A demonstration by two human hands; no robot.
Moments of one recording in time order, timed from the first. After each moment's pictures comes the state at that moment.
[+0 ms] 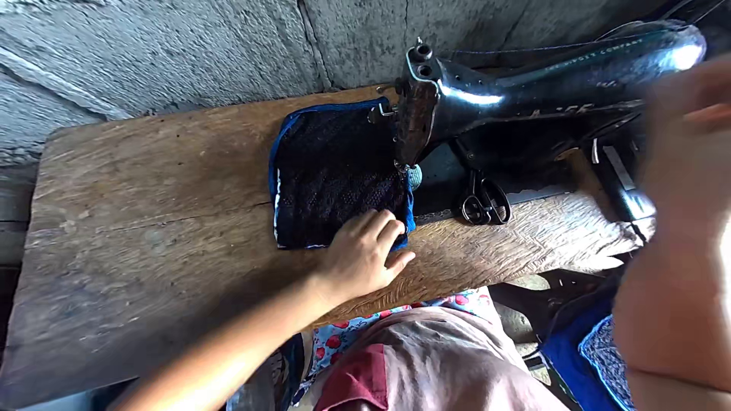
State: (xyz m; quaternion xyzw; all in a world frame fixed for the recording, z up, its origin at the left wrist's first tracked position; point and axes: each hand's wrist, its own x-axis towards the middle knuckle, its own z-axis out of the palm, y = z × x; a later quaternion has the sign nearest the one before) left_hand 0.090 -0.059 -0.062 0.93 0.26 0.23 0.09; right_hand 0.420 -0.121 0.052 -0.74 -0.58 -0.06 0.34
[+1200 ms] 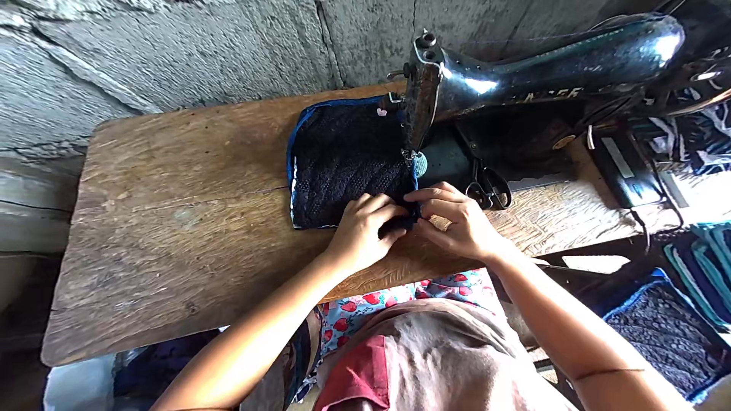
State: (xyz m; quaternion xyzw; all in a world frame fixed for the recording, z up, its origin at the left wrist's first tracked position) left_hand 0.079 -0.060 -0.073 0.90 0.31 0.24 0.21; right_hand 0.302 -0.106 -0.074 -0.40 -0.80 0.14 0.43
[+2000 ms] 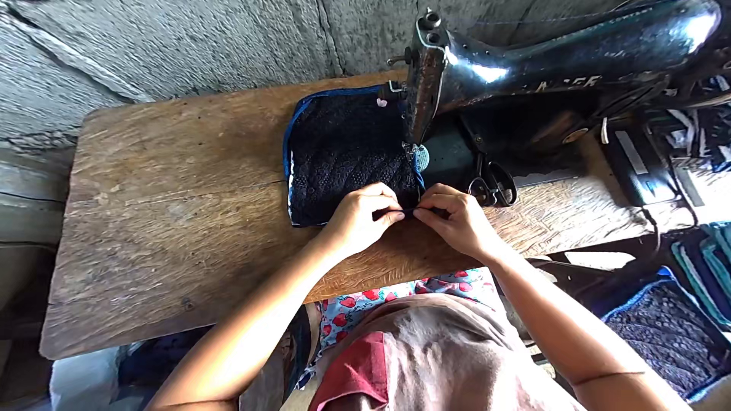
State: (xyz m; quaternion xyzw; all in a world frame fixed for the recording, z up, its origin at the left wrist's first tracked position) left_hand 0.080 -0.043 -0.064 0.88 0.27 0.27 0.30; right_hand 0.297 -0.115 -0.076 -0.52 -0.70 0.27 0.41
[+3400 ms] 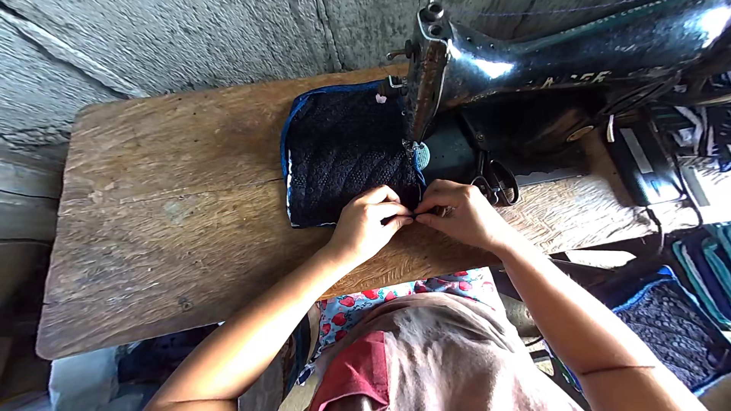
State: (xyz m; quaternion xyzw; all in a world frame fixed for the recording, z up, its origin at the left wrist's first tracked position) left_hand 0.089 -0.058 -0.076 0.87 0.30 0.30 0.26; right_hand 0.315 -0.104 -0.071 -0.47 -0.75 0.29 0.36
